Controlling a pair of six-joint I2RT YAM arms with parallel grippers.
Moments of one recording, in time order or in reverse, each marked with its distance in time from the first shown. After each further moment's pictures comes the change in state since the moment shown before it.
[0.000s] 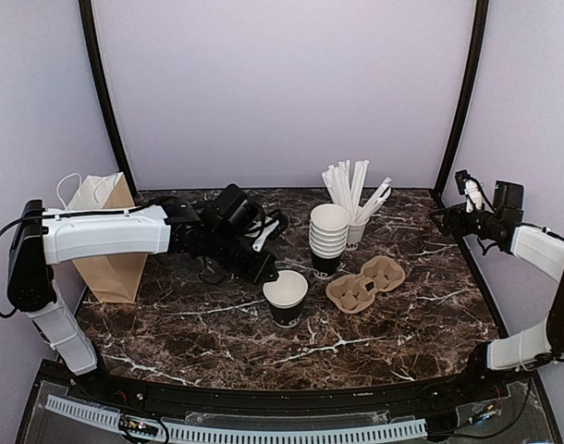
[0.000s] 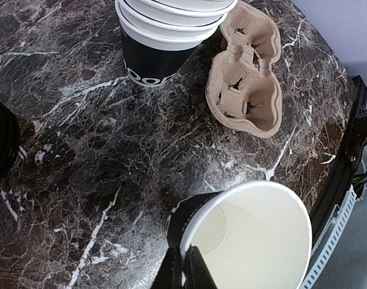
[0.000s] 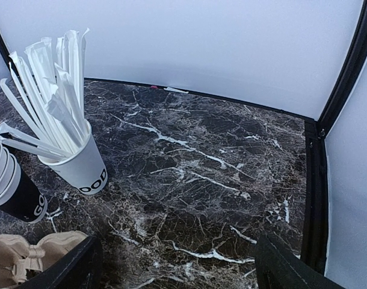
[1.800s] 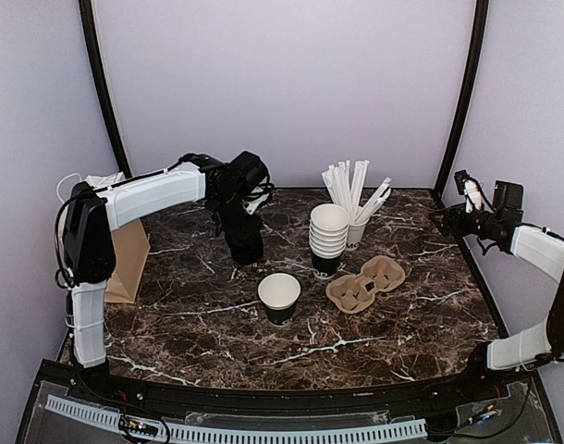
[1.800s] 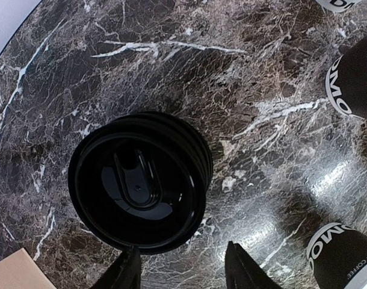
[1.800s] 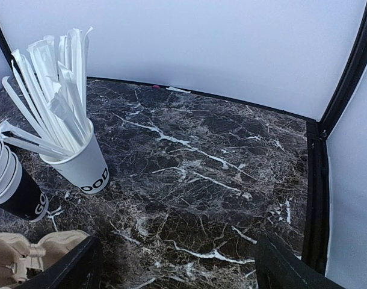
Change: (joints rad) left arm 0.214 0.383 0.572 -0.452 -0.329 0.262; right arm 0.006 0.000 0.000 -0.003 -0.004 -0.006
